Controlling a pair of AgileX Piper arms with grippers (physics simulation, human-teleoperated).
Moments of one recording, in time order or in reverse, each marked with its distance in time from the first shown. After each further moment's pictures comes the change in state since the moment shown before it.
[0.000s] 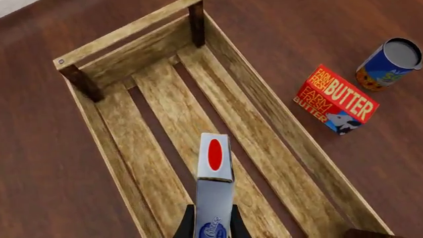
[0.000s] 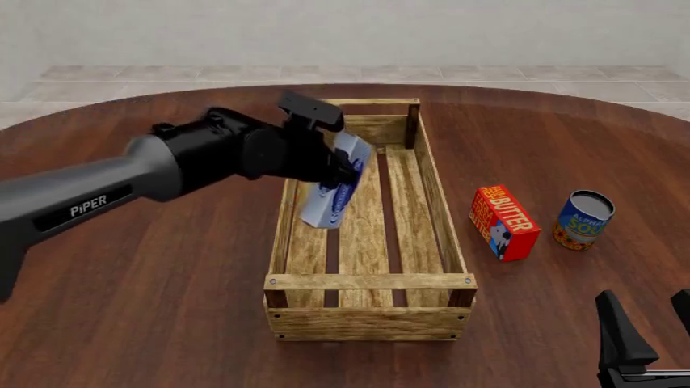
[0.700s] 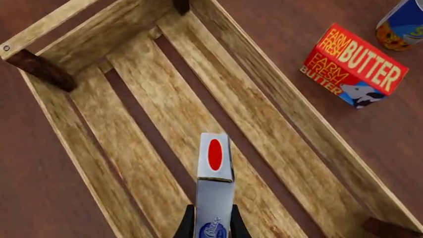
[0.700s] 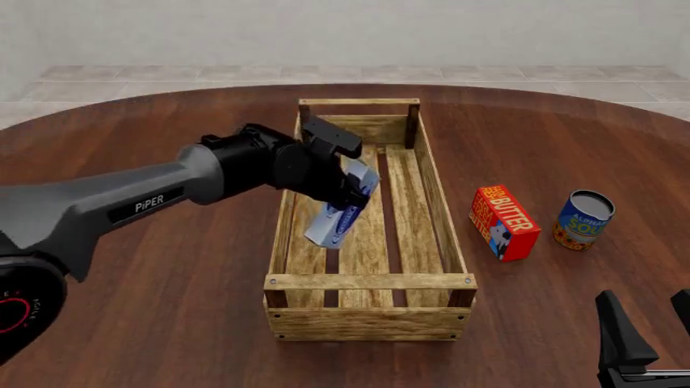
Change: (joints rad) left arm -0.017 0.136 -0.069 0.066 0.067; right arm 0.000 0.000 0.000 0.000 0.000
